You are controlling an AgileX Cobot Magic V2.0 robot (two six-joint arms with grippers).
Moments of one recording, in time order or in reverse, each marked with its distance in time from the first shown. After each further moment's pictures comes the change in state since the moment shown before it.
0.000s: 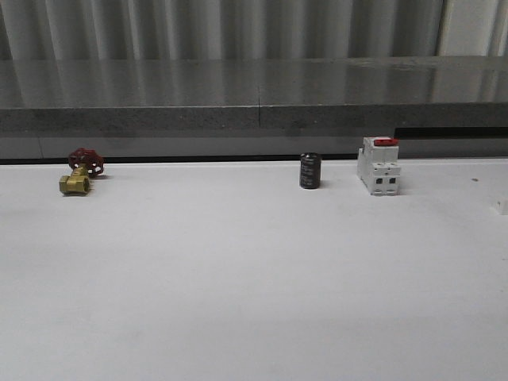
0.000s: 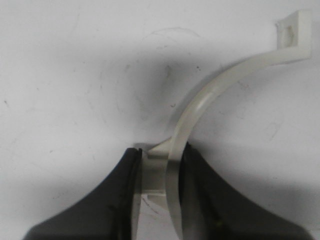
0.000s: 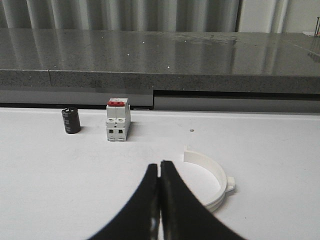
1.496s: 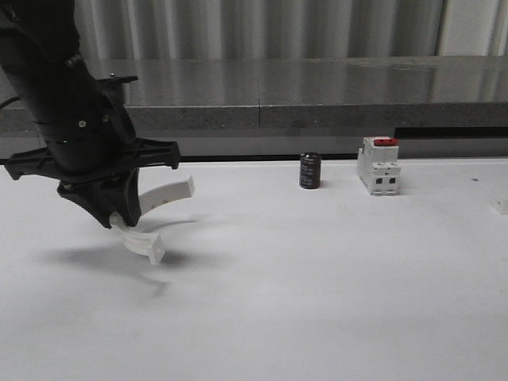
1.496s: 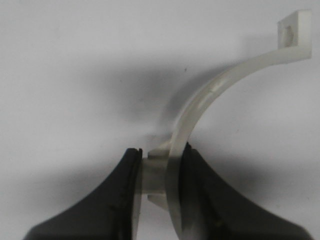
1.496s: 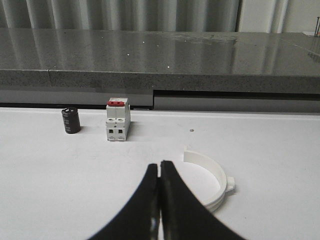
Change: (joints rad) left arm -0.766 -0.130 0.087 0.103 0.002 -0.725; right arm 0.000 0.000 0.000 0.000 0.000 0.000
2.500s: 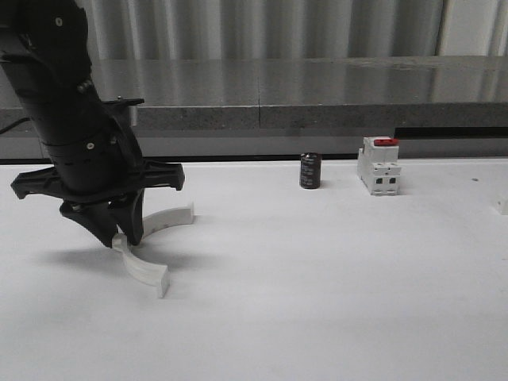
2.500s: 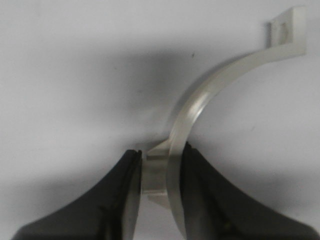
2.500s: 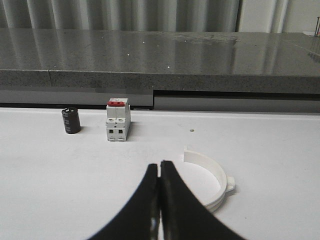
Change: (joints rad) left arm -0.012 0.047 0.000 0.000 -0.007 -0.008; right arm 0.000 0.000 0.000 0.000 0.000 0.000
